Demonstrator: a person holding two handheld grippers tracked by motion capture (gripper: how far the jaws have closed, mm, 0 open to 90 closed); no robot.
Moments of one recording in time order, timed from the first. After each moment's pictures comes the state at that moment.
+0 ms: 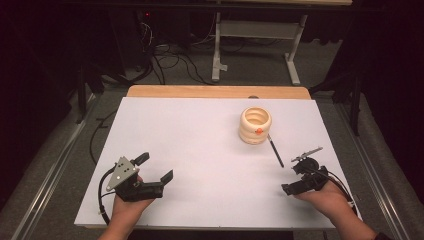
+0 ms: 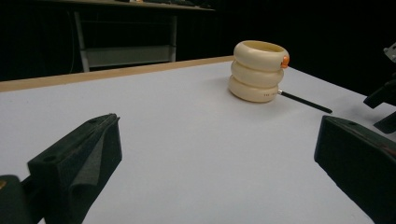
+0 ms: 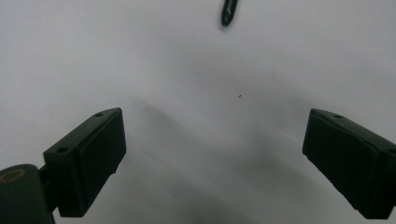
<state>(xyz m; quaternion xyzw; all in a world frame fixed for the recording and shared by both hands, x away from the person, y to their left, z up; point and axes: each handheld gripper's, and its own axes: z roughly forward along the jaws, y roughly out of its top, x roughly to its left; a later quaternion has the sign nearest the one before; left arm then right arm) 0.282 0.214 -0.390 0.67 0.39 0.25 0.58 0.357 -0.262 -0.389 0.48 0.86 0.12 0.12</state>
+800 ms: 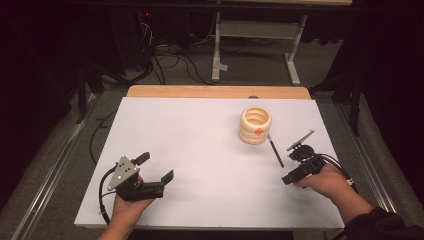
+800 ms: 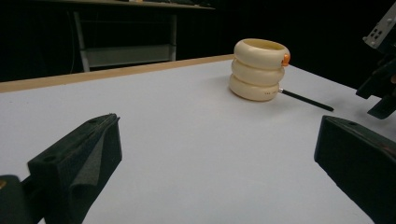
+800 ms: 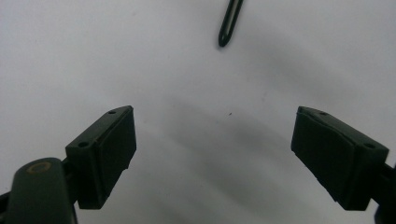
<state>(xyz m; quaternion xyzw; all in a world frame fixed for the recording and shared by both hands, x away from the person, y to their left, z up) 0.283 0.214 -0.391 0.68 0.39 0.25 0.57 0.392 -0.254 -0.370 0.47 0.88 0.07 0.07</state>
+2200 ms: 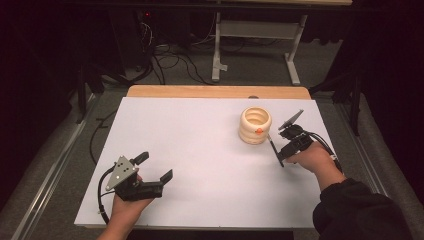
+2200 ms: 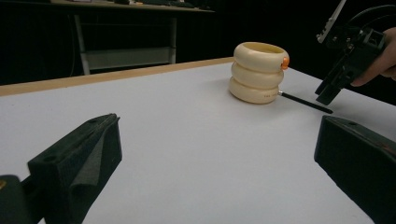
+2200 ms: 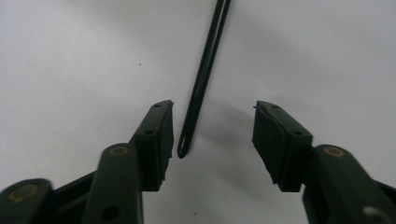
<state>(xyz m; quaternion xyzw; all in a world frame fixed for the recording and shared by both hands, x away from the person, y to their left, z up) 0.282 0.216 -0.389 0.67 0.39 0.25 0.58 0.462 -0.240 -0.374 0.49 0.87 0.07 0.06</state>
